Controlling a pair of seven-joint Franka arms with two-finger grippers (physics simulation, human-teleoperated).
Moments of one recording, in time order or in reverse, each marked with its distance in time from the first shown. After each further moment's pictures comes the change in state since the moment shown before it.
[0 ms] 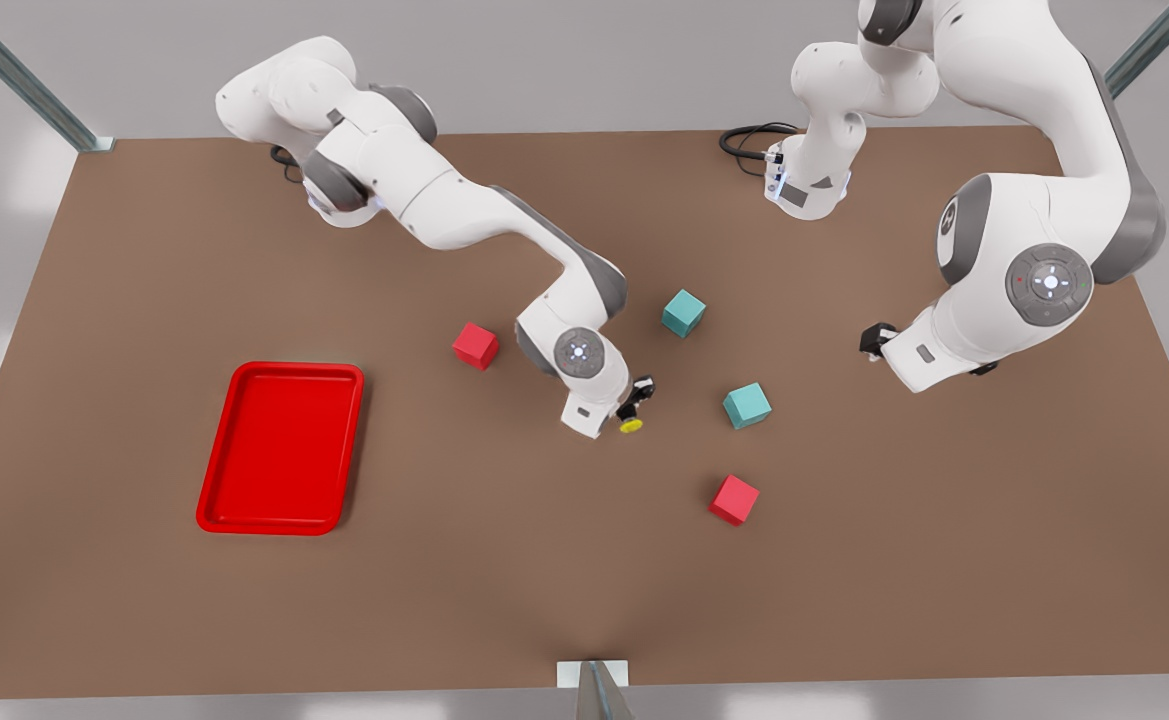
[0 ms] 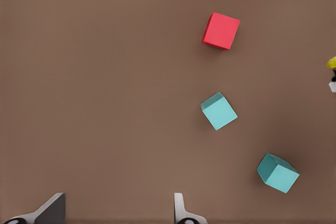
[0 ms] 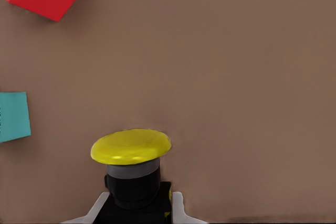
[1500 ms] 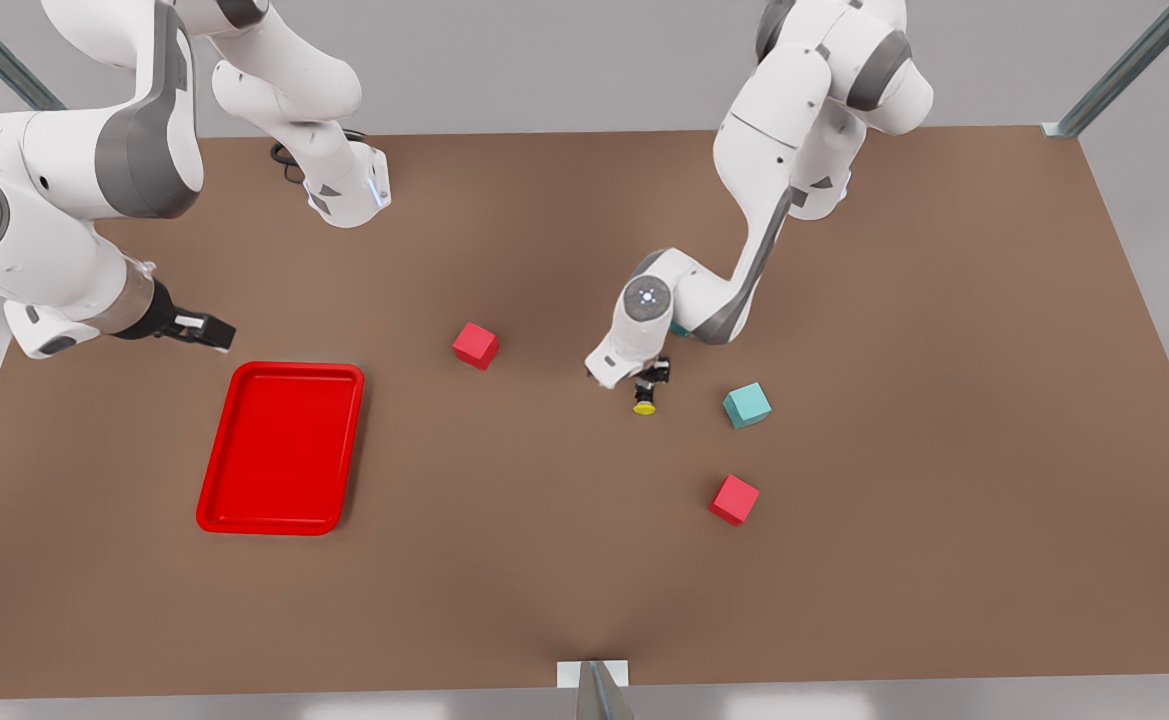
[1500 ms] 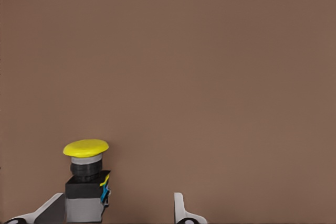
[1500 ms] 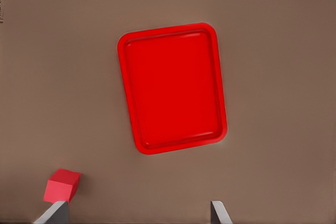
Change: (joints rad) left arm -0.570 0.283 0.013 -0.509 -0.157 1.031 -0.683; right arm -0.751 -0.854 -0.022 -0.374 -0.213 -0.706 -0.229
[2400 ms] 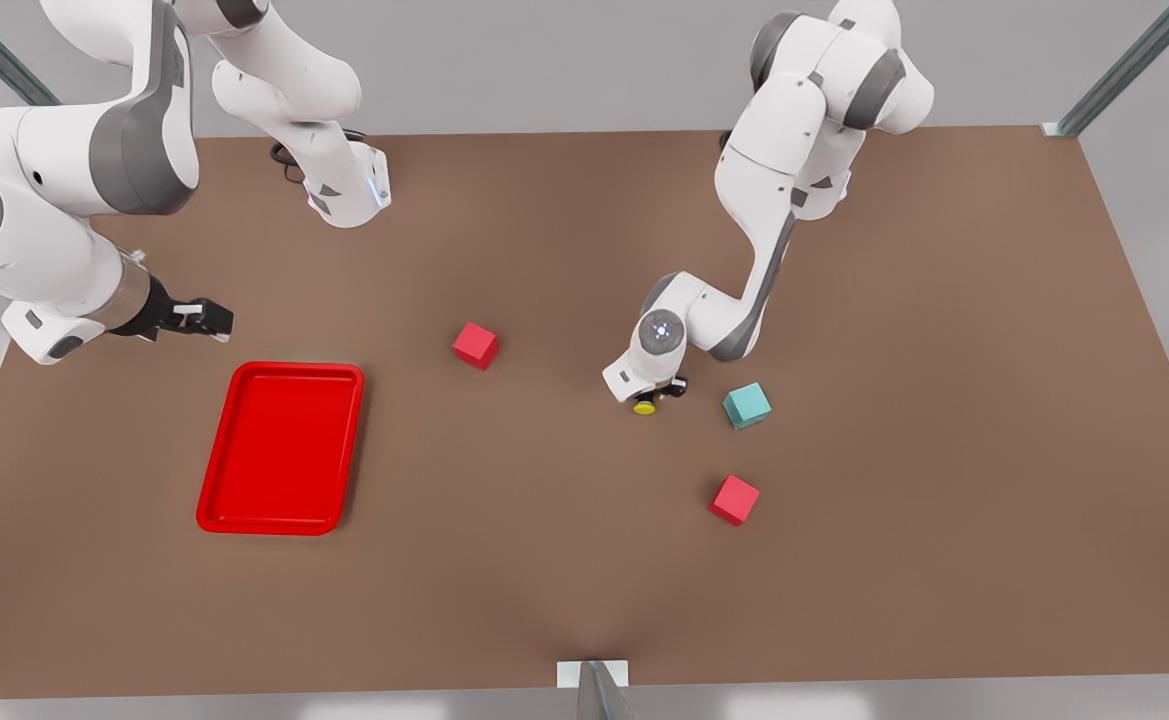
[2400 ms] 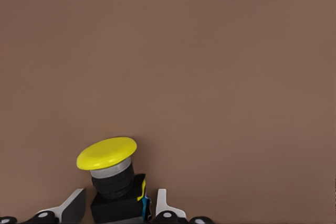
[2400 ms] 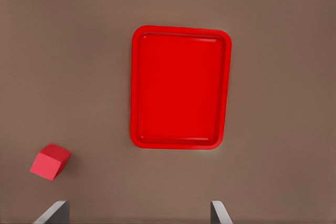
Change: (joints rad) left arm 0.037 0.082 0.009 0.004 -0.054 -0.044 0.259; right arm -0.002 0.000 -0.002 0.012 -0.002 -0.020 -0.199
